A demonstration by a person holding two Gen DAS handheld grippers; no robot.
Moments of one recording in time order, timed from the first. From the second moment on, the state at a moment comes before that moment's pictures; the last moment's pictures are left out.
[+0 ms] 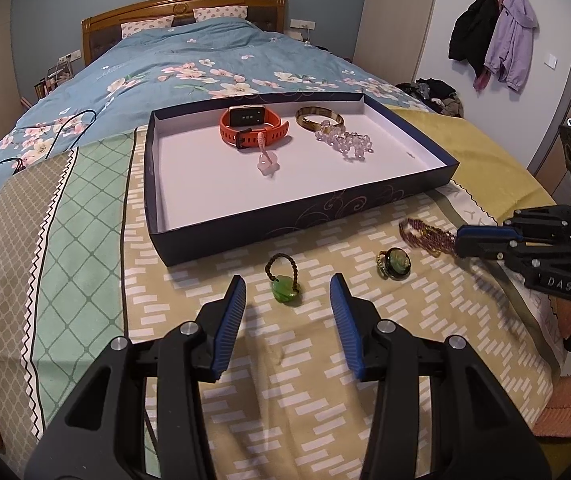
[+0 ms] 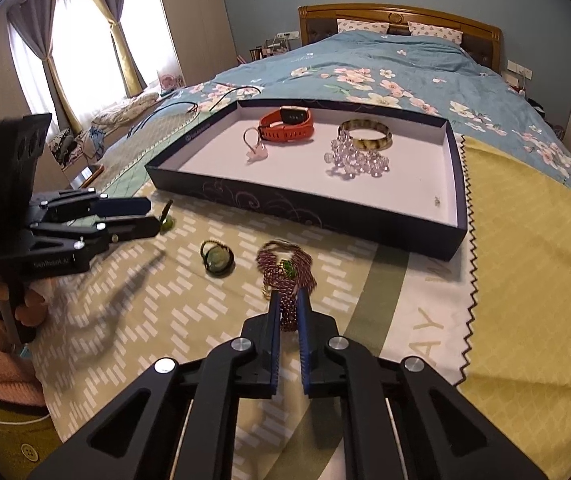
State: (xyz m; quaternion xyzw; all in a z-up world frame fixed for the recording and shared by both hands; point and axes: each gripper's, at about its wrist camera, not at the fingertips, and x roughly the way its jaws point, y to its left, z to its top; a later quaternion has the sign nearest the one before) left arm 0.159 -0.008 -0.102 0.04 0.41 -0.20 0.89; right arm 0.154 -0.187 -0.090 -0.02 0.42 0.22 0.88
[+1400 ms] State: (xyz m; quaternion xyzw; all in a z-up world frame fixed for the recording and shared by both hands) left arm 0.150 -0.046 -0.097 0.07 0.39 -0.27 0.88; right arm 0.175 -0.222 -0.064 0.07 0.38 0.22 0.90
